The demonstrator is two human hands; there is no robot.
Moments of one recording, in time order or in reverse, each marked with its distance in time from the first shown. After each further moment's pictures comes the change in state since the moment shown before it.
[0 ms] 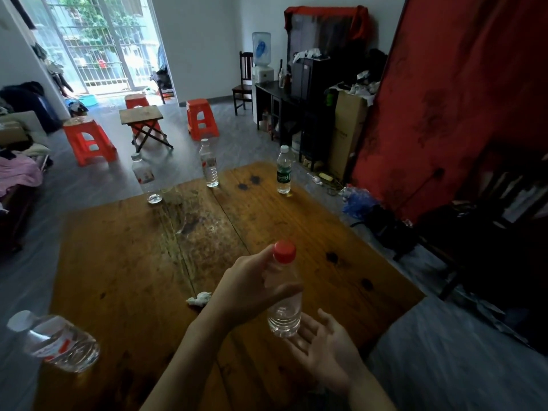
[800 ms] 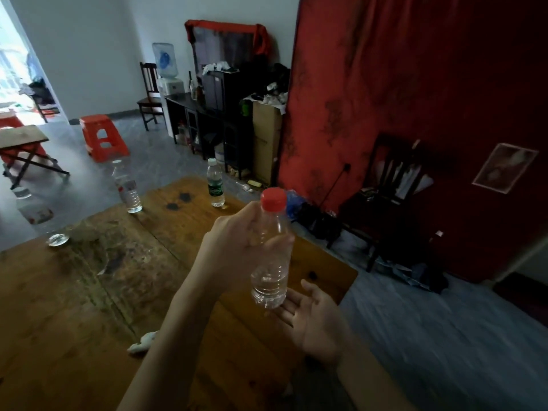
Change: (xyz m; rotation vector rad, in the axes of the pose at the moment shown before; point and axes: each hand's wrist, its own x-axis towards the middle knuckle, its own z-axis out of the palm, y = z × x) left_hand 0.072 0.059 -0.016 -0.066 0.051 0.269; right_hand -0.057 -0.037 0.015 0.117 -0.143 -0.235
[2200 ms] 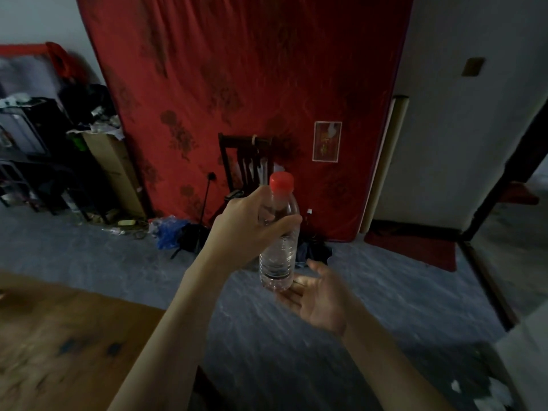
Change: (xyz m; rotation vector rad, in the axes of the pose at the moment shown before) left_hand 0.150 0.302 0.424 -0.089 -0.401 0.224; right_hand -0.220 -0.303 -0.329 0.264 0.177 -0.328
